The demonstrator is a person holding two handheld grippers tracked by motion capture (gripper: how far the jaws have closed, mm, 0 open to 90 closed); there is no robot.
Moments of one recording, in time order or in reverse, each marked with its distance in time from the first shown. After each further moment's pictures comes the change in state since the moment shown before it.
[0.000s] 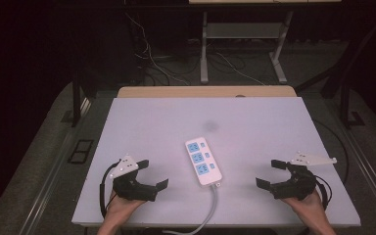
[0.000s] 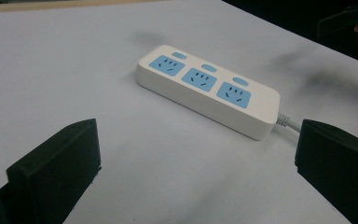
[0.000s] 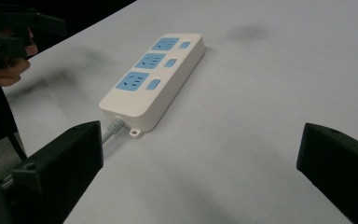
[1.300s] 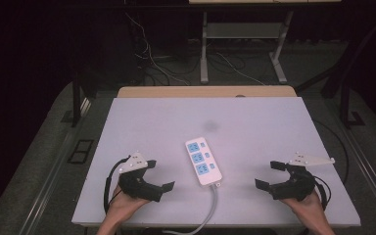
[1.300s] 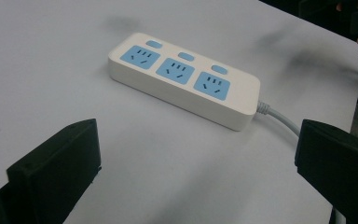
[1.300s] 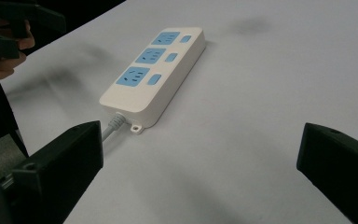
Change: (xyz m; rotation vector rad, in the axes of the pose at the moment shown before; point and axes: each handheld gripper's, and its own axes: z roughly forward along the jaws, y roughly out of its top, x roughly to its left) left arm -0.010 0.019 0.012 0.116 -0.073 0.049; right arm 0.002 -0.001 0.002 0.019 -0.002 0.008
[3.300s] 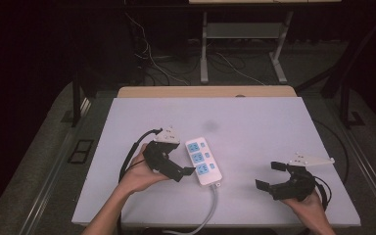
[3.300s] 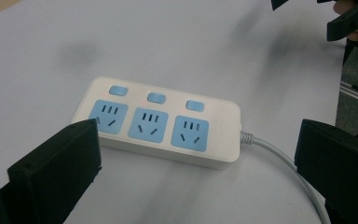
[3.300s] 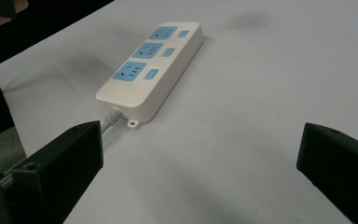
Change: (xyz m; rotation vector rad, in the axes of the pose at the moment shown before) left arm -0.010 0.089 0.041 0.198 -0.101 0.188; right arm -0.001 -0.002 0.000 0.015 -0.006 -0.001
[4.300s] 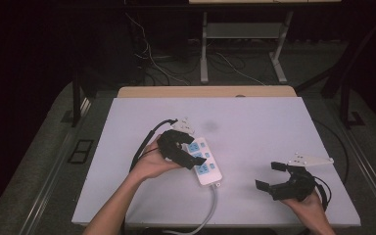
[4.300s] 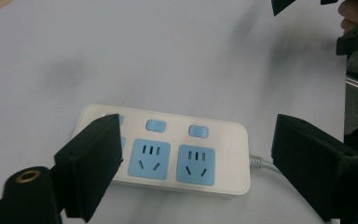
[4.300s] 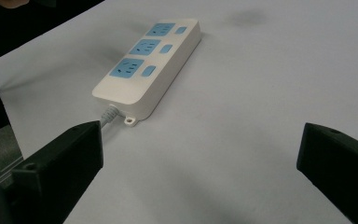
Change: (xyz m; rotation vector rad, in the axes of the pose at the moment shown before) left arm 0.012 0.029 0.027 0.043 -0.047 0.042; right arm 0.000 -0.001 0.001 0.011 -0.011 -0.005
